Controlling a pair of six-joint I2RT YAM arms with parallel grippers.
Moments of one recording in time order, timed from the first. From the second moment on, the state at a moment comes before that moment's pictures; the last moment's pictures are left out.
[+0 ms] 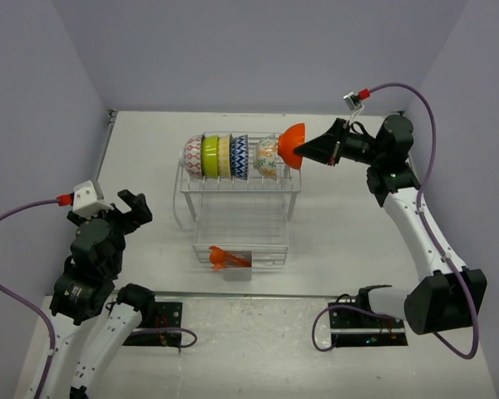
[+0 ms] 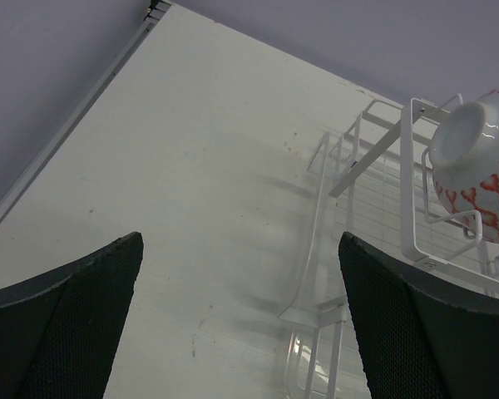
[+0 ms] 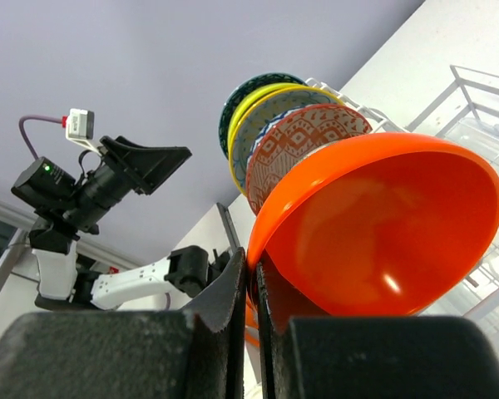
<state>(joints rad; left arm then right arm) -0.33 0.37 0.80 -0.65 -0.52 -0.41 0.14 1.26 1.12 0.17 -1.06 0.78</state>
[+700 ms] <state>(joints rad) -0.33 0.39 0.80 -0.65 -0.52 -0.41 0.19 1.16 1.43 -0.41 -0.63 0.32</state>
